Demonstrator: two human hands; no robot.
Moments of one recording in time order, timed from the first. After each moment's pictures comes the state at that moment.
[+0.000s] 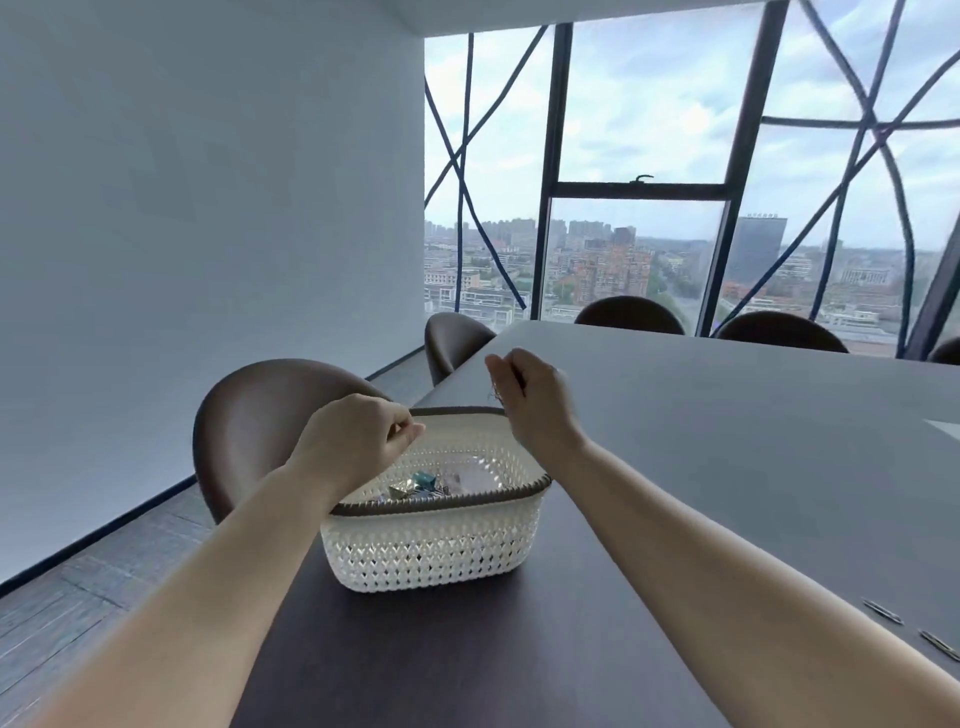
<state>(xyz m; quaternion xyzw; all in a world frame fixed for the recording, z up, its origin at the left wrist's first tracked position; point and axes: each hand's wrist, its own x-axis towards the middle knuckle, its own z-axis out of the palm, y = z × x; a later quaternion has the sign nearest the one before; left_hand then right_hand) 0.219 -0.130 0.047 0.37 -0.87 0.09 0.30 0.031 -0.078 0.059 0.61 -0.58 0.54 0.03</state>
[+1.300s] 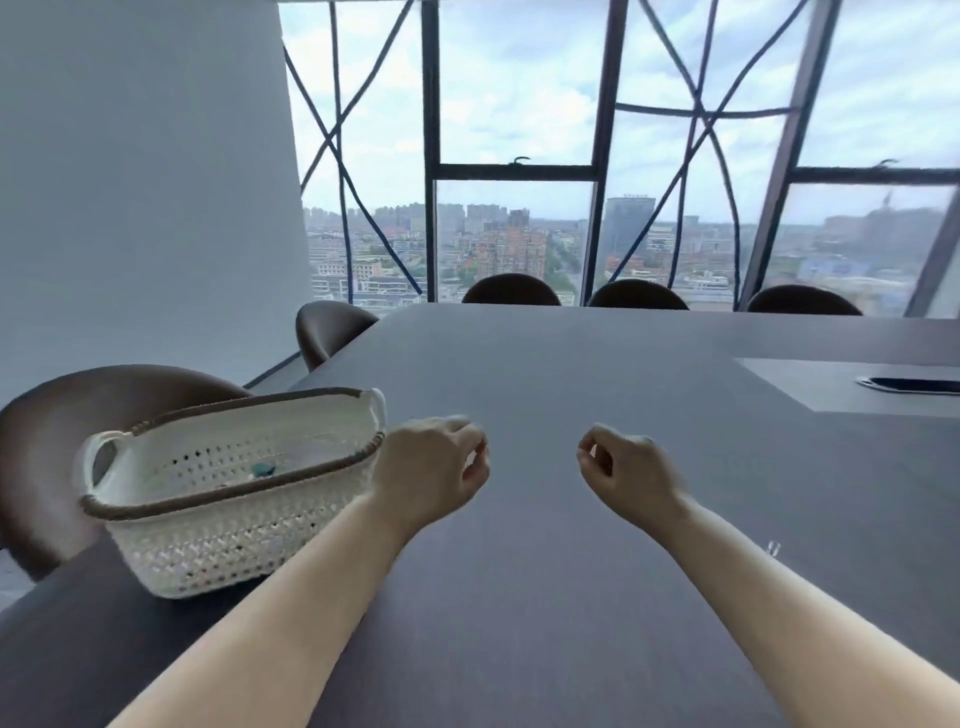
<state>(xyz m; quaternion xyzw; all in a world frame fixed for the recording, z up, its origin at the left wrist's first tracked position) 0.050 -0.025 0.004 0.17 -0.91 0.10 0.36 -0.135 0.111 -0.011 0.50 -0.80 0.31 0.12</state>
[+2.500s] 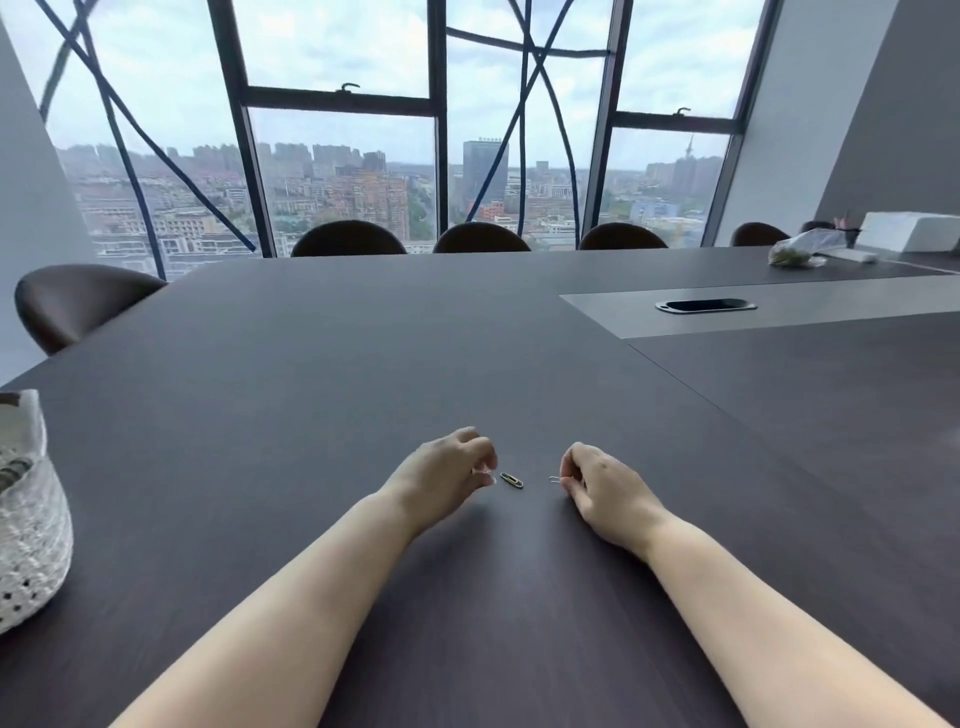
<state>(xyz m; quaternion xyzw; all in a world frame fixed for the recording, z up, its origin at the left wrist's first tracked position) -0.151 0.058 -0.065 0.03 -0.98 -0.16 0.13 -0.257 0.244 -0.077 0.39 -0.89 0.25 -0.01</state>
